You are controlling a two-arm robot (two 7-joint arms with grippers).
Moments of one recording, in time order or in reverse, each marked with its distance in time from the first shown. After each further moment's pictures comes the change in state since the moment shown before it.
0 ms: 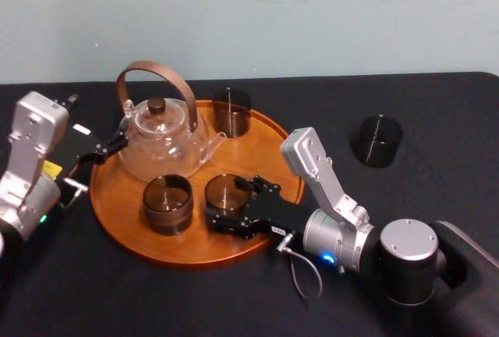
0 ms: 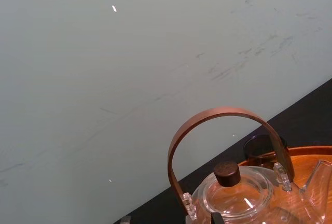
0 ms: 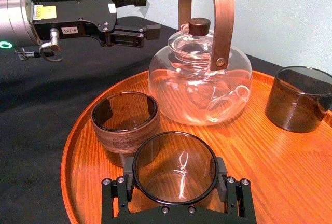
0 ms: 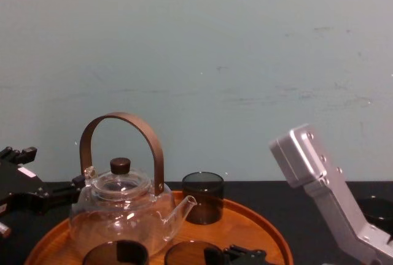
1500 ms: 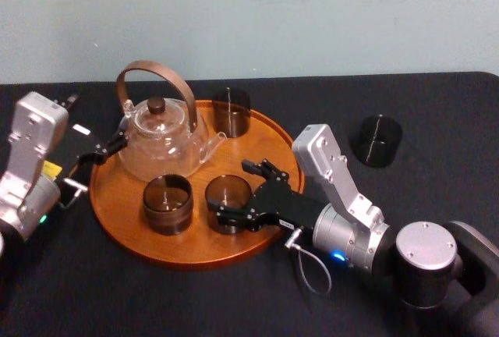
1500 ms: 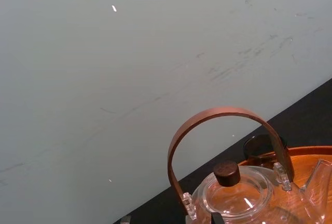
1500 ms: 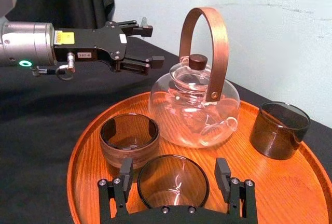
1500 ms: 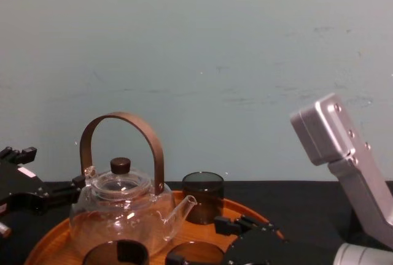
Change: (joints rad) left arm 0.000 0.000 0.000 0.000 0.000 0.000 0.000; right arm -0.054 0.043 0.019 -0.125 -0.038 -0.053 -0.031
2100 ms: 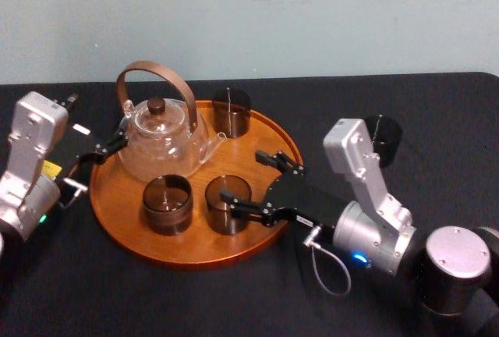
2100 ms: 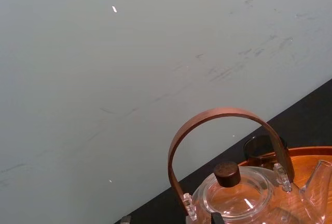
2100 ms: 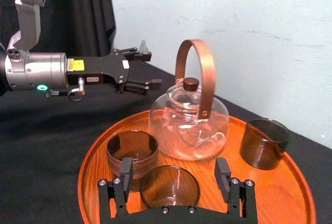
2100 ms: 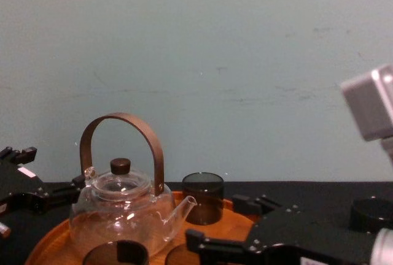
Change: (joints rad) left arm 0.000 0.000 0.000 0.000 0.000 0.000 0.000; right arm -0.076 0.054 0.056 -0.122 0.055 -0.023 0.014
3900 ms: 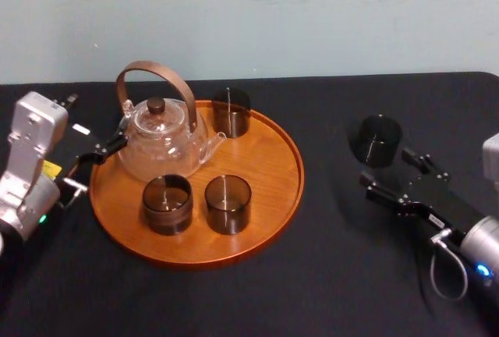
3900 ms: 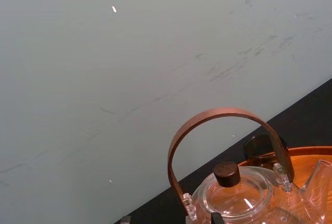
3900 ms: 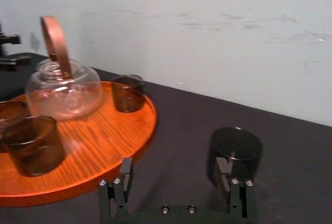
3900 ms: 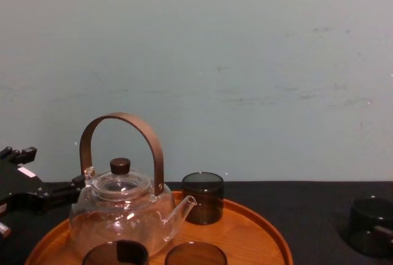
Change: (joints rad) left arm 0.000 0.000 0.000 0.000 0.000 0.000 0.000; right arm -0.217 0.115 0.309 -0.026 0.103 -0.067 -0.095
